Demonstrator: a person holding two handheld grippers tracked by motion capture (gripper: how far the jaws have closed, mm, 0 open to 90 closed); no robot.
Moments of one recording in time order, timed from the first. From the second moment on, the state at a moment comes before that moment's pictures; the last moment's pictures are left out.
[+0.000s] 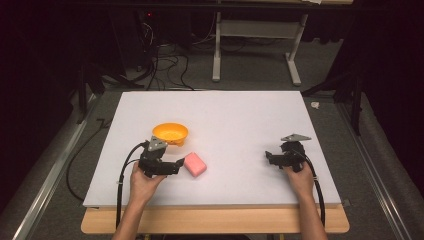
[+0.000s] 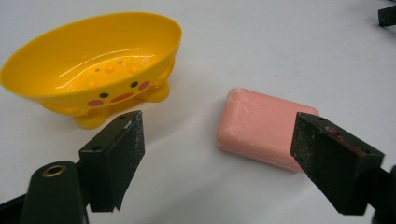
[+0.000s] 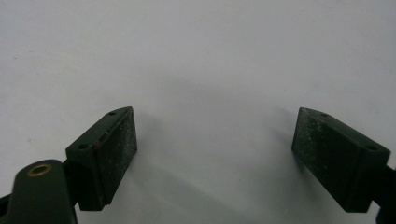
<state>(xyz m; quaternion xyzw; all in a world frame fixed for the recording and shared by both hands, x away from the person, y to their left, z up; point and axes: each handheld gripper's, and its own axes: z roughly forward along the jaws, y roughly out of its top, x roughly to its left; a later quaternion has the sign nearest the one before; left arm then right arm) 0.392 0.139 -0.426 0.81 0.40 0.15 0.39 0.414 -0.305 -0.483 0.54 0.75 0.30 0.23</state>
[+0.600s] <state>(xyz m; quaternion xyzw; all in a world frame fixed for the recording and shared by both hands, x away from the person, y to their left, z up) 0.399 0.110 -0.432 0.83 0.38 0.15 0.38 0.414 -0.305 -0.483 0.54 0.75 0.30 0.23</state>
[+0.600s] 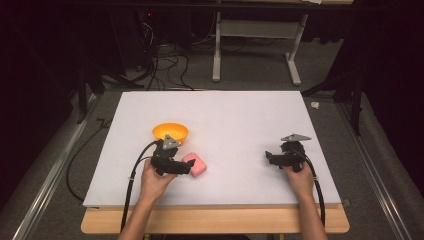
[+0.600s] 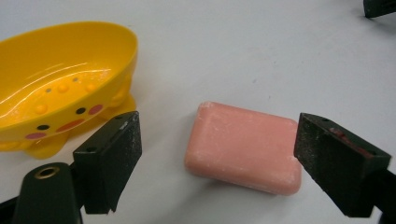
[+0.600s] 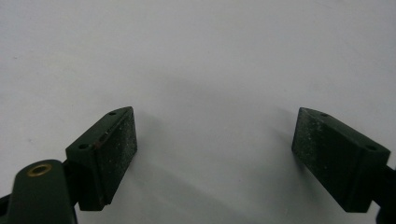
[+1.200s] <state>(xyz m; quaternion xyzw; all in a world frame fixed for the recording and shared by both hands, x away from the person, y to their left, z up) 0.406 0.090 -0.447 0.85 0.36 0.13 0.37 0.414 -0.305 -0.483 0.54 0.75 0.30 0.23</state>
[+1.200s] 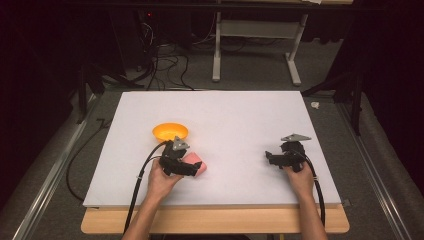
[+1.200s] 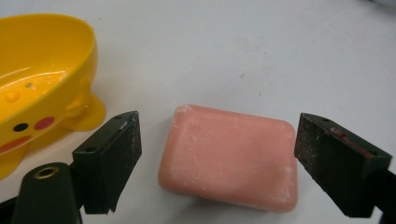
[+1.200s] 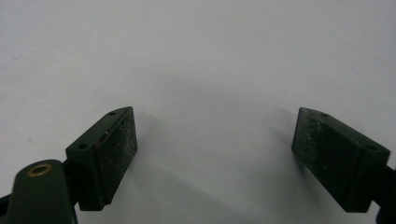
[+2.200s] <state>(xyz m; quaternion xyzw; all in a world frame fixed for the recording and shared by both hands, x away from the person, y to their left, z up) 0.412 0.074 -0.465 0.87 0.35 0.12 0.34 0.414 -0.305 -0.483 0.54 0.75 0.30 0.23</state>
